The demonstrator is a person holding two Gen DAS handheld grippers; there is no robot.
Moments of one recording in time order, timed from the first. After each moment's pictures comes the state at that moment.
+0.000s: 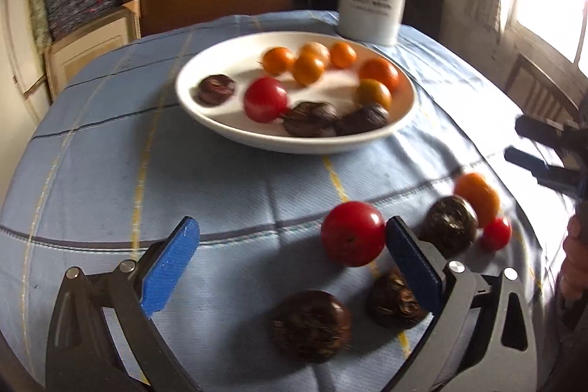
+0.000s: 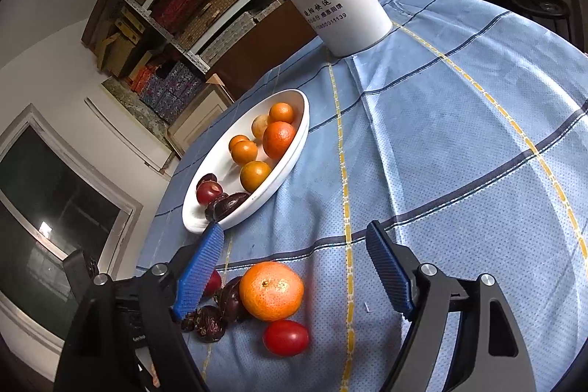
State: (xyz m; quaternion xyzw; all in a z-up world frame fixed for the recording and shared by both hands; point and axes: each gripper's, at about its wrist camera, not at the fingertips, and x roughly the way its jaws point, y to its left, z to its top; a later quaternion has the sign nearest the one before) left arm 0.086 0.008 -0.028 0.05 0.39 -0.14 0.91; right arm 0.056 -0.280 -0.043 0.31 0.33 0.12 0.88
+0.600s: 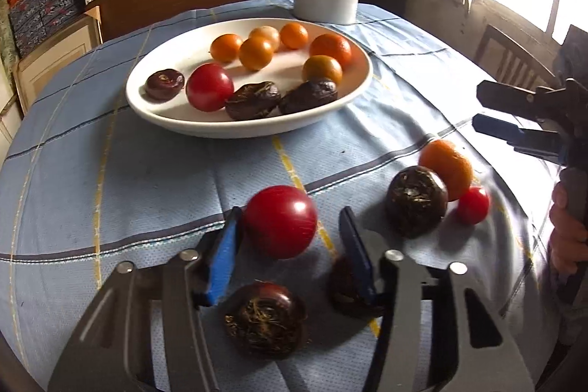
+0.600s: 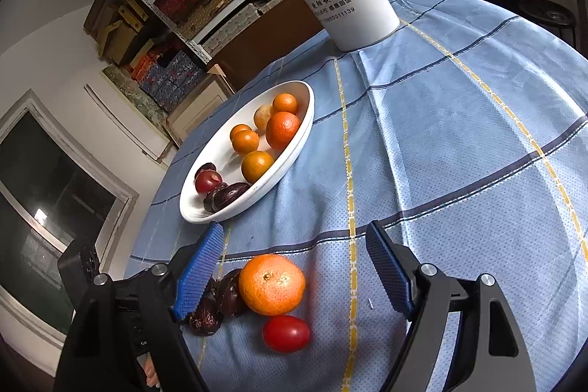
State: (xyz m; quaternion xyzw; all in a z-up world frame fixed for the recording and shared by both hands) left arm 0.081 -0.022 -0.039 0.09 0.41 -0.21 0.88; right arm 0.056 -0.272 -0.043 0.29 0.34 0.12 0.88
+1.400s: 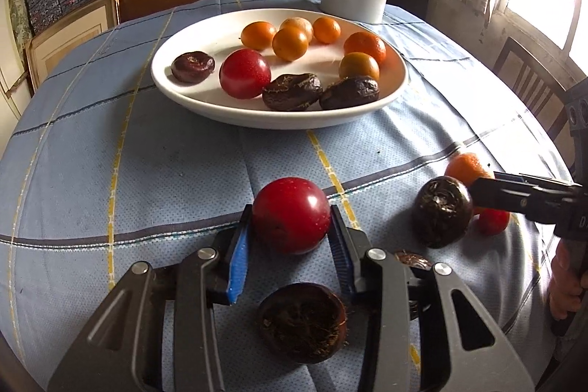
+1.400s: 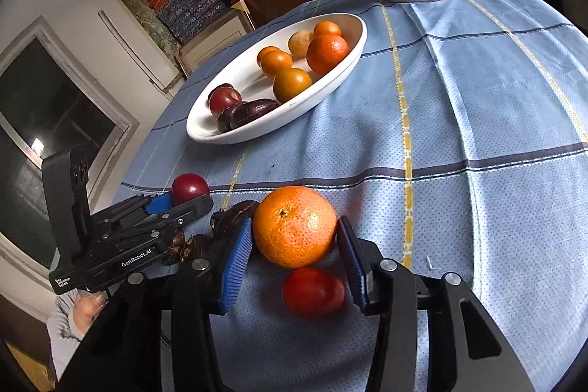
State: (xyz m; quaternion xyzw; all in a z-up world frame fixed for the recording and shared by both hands) left arm 0.092 -0.004 -0.045 0.07 0.43 -0.18 0.88; right arm 0.059 -0.219 -0.058 0.19 0.42 0.18 0.87
